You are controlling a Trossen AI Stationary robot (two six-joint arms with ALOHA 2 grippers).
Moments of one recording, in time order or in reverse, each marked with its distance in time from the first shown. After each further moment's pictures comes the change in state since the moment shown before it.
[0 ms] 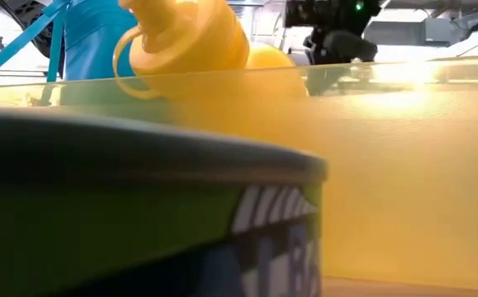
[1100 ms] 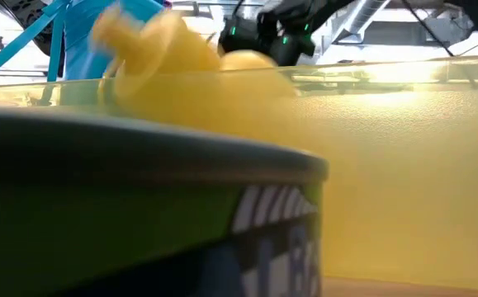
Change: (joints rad) left arm -0.073 0.000 0.000 -0.058 -0.026 0.029; right arm -0.328 0.375 0.250 0.207 -0.585 -0.432
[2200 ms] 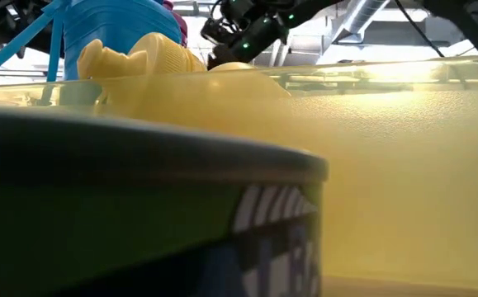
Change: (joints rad) left arm 0.017 -0.507 -0.143 0.124 -0.200 0.032; right arm -0.178 0.050 0.327 0.210 -0.091 -0.111
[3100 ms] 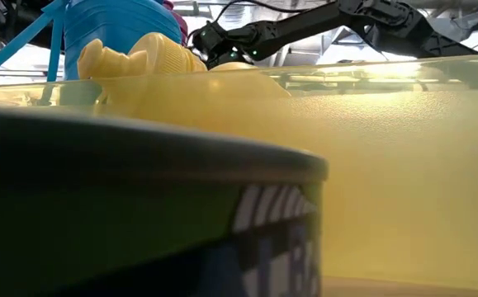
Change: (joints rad) left arm 0.001 -0.098 0.000 -0.008 -0.044 0.023; right arm -0.038 0.374 0.425 0.003 -0.207 0.188
